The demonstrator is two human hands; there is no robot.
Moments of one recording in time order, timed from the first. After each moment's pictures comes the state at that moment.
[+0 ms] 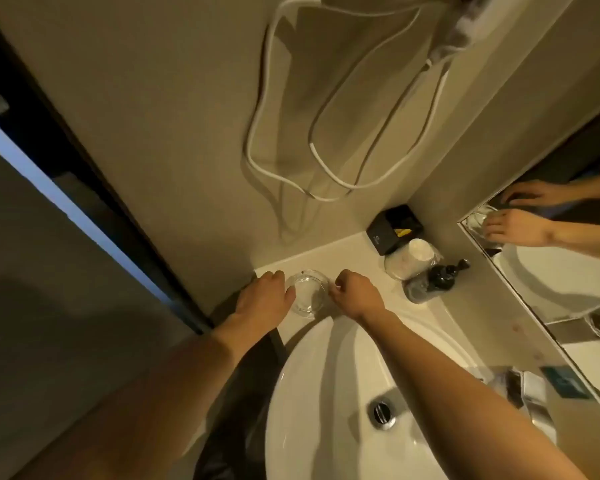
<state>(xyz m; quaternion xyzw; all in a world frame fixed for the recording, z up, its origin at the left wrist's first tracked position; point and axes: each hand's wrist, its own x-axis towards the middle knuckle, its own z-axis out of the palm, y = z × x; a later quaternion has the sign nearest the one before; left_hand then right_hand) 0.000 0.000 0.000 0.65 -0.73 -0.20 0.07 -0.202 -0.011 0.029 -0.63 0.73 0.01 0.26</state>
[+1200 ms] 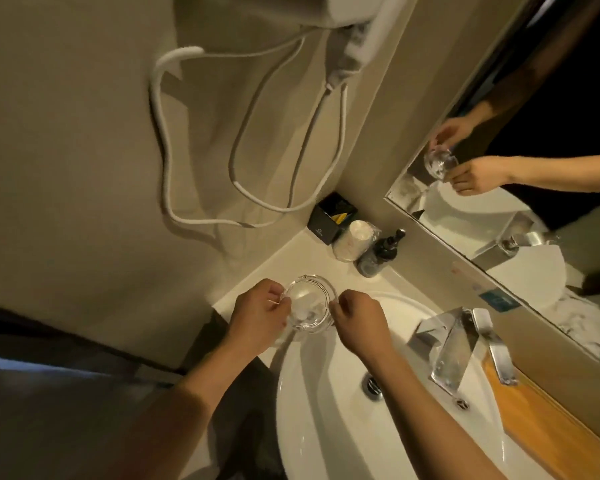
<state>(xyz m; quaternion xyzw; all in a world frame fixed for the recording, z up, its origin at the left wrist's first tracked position) -0.020 -0.007 0.061 0.54 -0.61 -0.53 0.23 -0.197 0.073 0.094 -0.45 0.85 -0.17 0.22</state>
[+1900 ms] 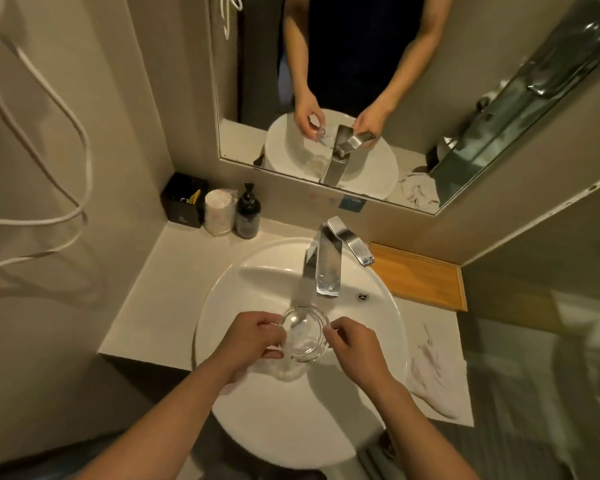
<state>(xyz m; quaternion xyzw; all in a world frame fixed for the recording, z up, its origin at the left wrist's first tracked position) -0.103 0.092 0.039 0.37 -0.54 -0.75 -0.07 -0.211 0.290 0.064 -0.18 0.92 -0.28 0.22</state>
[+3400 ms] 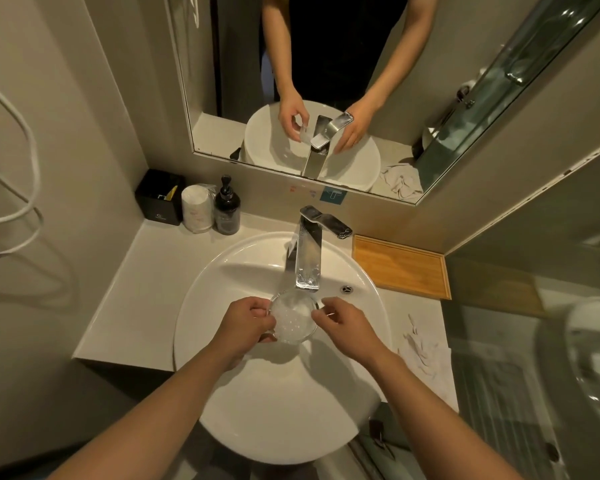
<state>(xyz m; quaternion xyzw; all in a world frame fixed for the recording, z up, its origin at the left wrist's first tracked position) -0.132 0.106 0.028 0.36 -0.58 -0.73 -0.03 -0.243 0.295 0.072 -0.18 0.90 -0.29 0.29</state>
